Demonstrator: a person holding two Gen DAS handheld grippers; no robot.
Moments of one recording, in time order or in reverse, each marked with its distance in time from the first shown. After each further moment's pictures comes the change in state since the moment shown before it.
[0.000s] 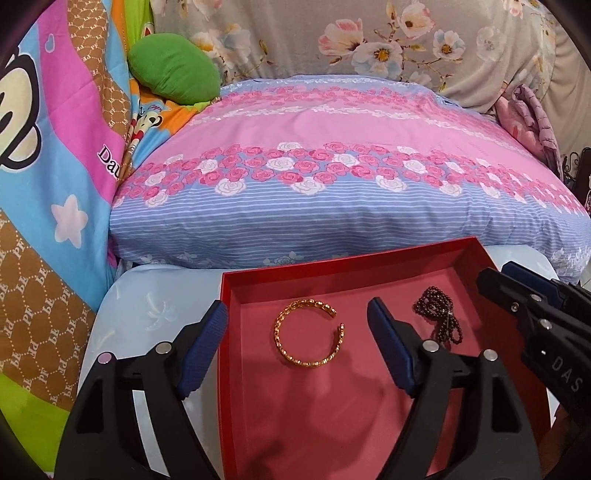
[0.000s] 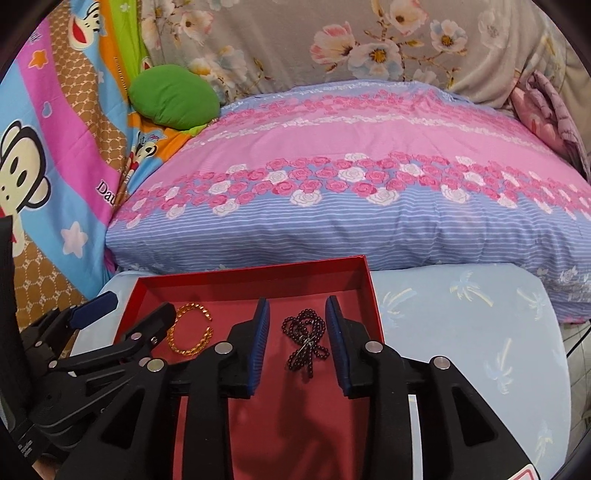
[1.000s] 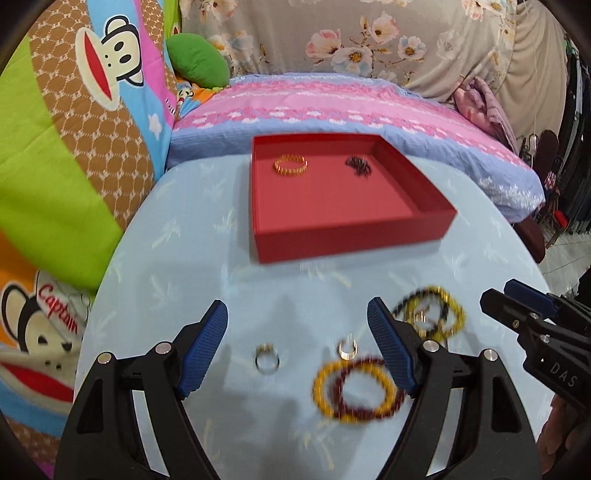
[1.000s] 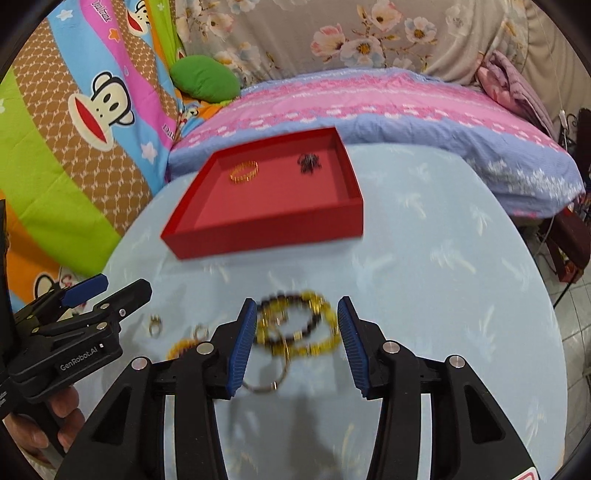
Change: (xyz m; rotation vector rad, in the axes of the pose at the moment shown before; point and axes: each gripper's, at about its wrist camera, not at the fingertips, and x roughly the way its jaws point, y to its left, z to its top) left arm -0.197 -0.004 -0.209 -0.008 0.003 -0.056; right arm -0.191 0.002 -0.219 0.016 0.048 0.015
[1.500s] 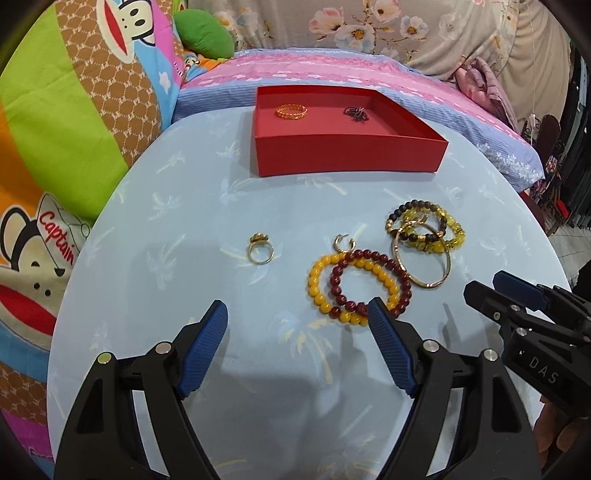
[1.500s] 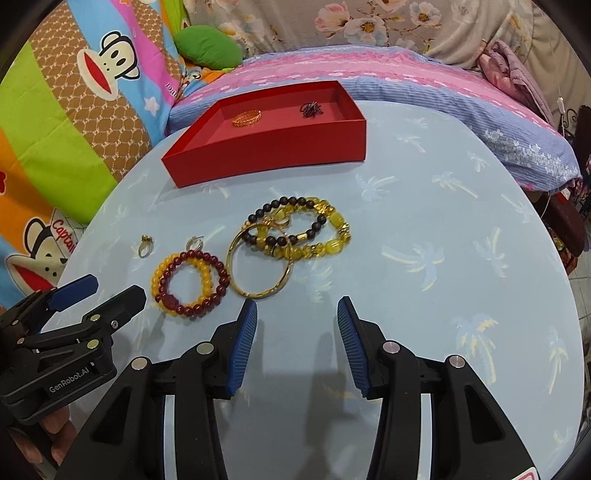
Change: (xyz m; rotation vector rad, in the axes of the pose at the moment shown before) left arm -0.007 -0.001 -0.069 -0.033 0.074 0.002; right arm 0.007 0.012 -0.063 -0.042 0.073 -0.031
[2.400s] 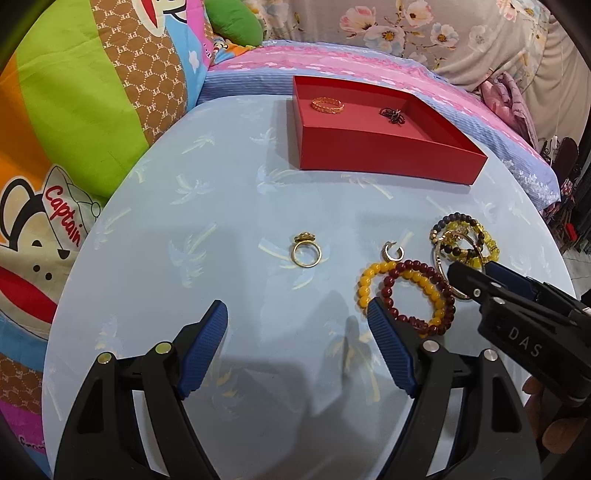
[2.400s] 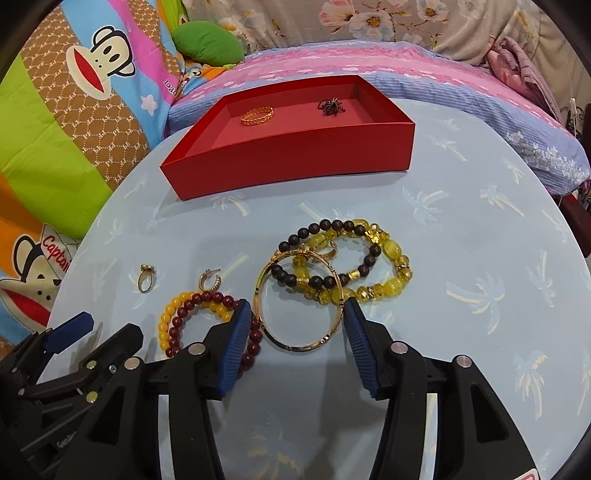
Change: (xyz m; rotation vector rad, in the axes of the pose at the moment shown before) left arm 0.017 0.029 0.006 -0.083 0.018 0.025; right arm 0.041 0.031 0.029 0.016 0.005 -0.002
